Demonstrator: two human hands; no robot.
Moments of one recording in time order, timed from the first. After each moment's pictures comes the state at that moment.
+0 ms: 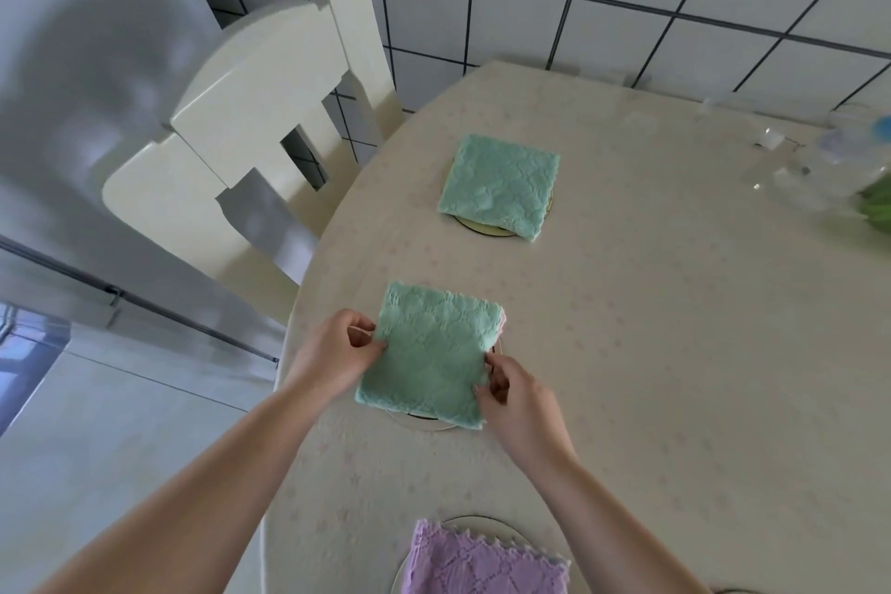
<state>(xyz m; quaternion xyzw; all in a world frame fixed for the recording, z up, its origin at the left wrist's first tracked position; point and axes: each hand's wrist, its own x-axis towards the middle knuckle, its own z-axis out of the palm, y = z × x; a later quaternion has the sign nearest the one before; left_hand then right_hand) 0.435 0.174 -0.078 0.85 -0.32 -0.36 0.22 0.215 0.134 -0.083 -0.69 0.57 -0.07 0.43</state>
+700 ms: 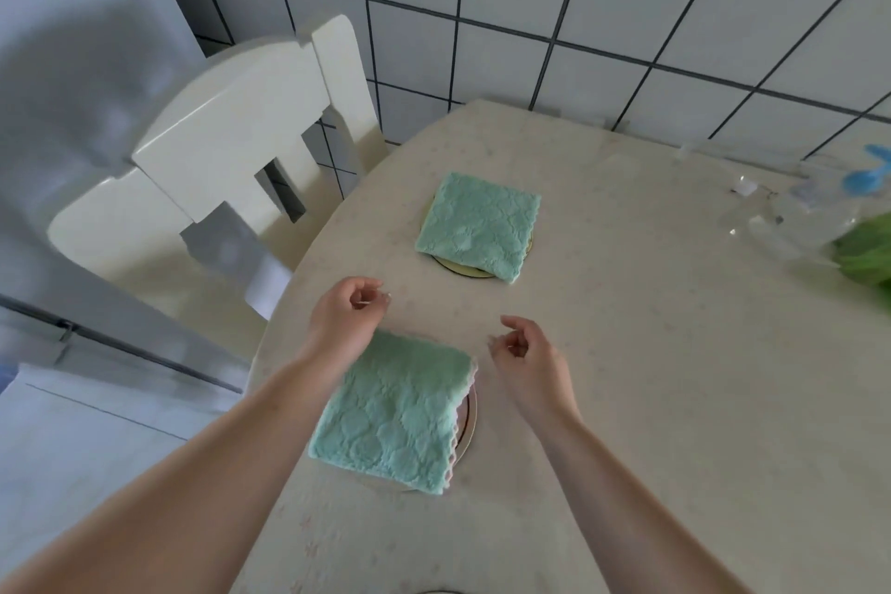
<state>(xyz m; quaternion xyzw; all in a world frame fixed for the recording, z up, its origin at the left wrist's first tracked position) 0.424 0.090 -0.064 0.82 -0.30 -0.32 0.37 0.219 0.044 -0.075 -0.61 0.61 -0.18 0.46</state>
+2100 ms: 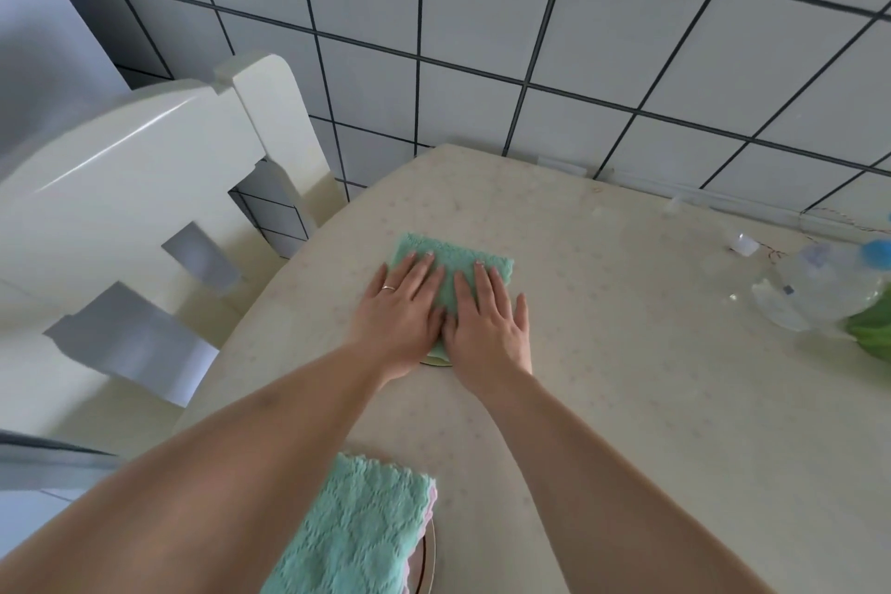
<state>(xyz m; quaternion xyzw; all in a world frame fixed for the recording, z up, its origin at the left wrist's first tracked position) 0.406 -0.061 -0.116 0.73 -0.68 -0.06 0.03 0.277 -0.095 -0.106 -0.83 0.53 0.01 0.16</state>
